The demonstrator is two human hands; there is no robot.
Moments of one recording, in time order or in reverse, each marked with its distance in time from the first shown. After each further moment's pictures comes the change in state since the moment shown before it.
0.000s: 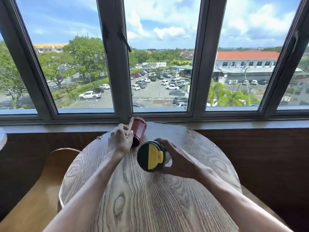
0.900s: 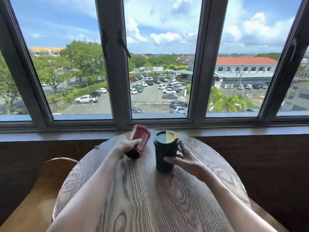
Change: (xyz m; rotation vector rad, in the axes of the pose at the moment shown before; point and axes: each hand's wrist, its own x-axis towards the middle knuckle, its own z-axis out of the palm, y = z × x) left_hand 0.054 -0.011 0.026 -0.397 -0.503 -0.542; right_hand 0.018 0.045 -0.002 0.733 0.147 0.485
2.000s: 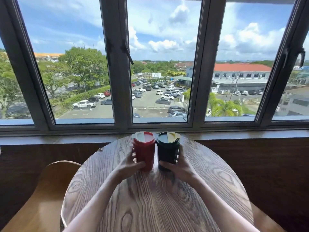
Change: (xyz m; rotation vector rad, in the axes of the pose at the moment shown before) left_hand -0.053 -0.055 0.002 -0.155 -0.259 0.449; right_hand -0.001 0.012 0.039 -0.134 0.265 0.039
